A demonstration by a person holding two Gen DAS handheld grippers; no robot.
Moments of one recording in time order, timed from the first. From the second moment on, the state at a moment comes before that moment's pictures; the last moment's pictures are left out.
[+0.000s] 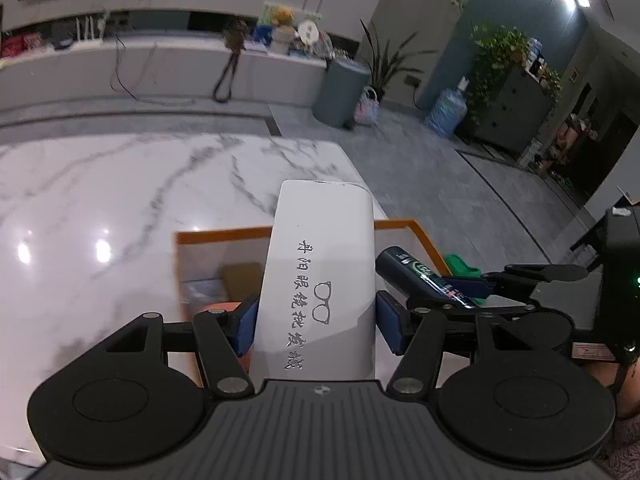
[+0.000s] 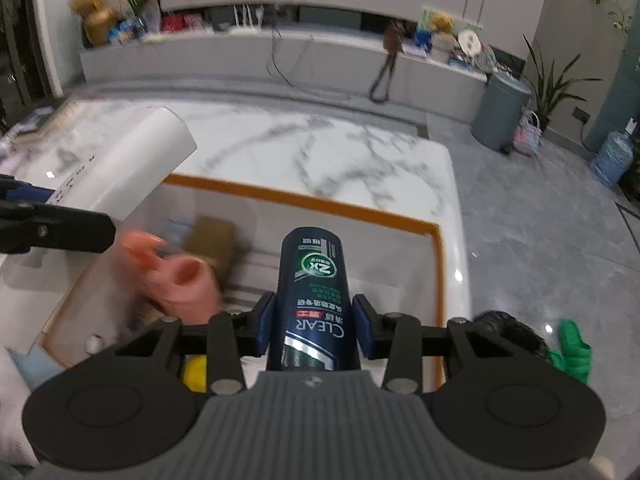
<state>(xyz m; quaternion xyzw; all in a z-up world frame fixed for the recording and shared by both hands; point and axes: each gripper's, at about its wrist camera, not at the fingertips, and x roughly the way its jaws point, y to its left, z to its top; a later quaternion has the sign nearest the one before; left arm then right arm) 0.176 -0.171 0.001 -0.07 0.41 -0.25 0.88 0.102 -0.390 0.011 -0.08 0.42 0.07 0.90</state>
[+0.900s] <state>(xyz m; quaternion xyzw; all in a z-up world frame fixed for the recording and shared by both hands) 0.227 -0.225 -0.064 -0.08 0.50 -0.23 0.83 0.170 -0.387 -0.076 -0.26 0.52 0.07 0.81</state>
